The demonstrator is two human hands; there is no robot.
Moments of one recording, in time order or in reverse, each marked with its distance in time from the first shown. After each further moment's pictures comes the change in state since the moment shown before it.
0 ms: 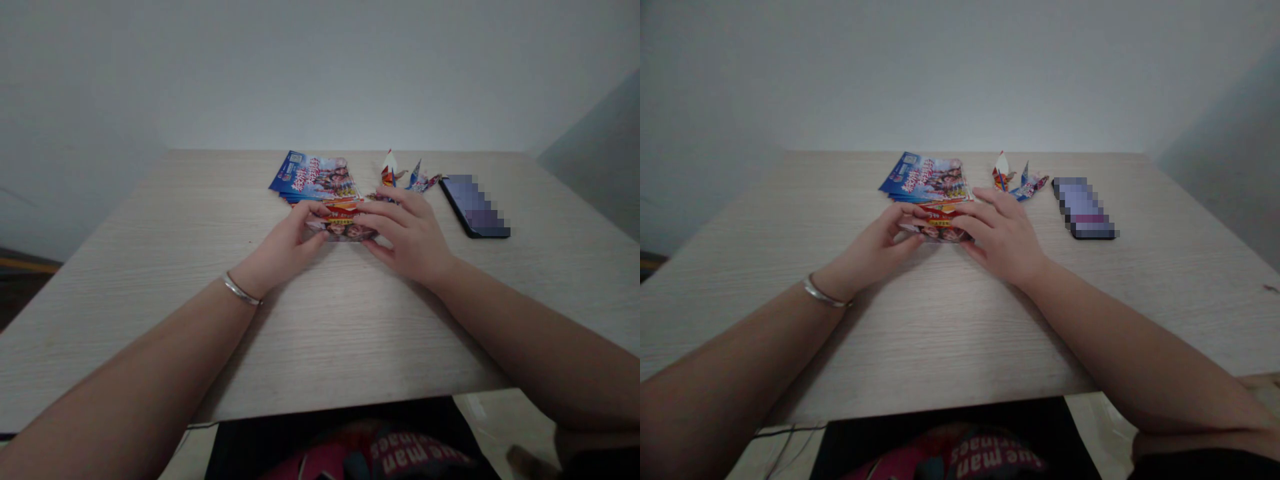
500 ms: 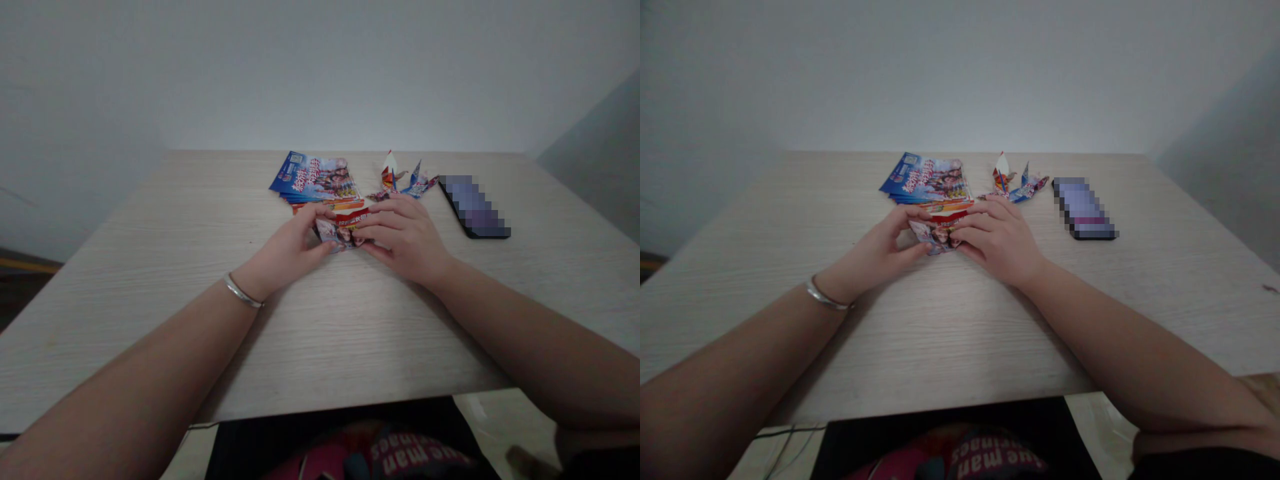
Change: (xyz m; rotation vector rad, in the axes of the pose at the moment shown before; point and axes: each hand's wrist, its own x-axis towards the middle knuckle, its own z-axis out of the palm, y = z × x) left_hand -0.001 0.006 -0.002 0.058 -0.053 0.067; right_hand 0.002 0.001 0.004 0.052 -0.058 -0.035
